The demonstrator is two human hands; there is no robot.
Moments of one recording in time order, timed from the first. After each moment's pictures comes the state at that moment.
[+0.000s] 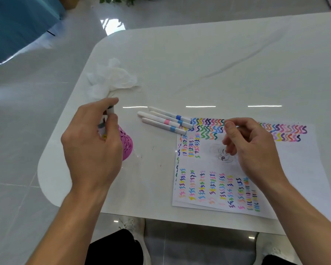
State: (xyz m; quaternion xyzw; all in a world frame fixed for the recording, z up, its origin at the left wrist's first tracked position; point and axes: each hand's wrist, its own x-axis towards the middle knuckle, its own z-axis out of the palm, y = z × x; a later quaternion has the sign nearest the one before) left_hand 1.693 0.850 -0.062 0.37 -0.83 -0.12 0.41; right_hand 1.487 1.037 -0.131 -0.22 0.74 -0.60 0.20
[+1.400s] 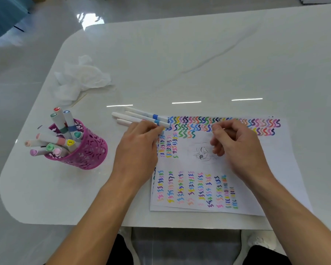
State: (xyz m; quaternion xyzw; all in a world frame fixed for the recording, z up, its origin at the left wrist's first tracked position) left_hand 1.620 0.888 -0.123 0.27 -0.94 -0.16 0.13; right_hand 1.468 1.055 -0.143 -0.15 0.76 -0.58 0.23
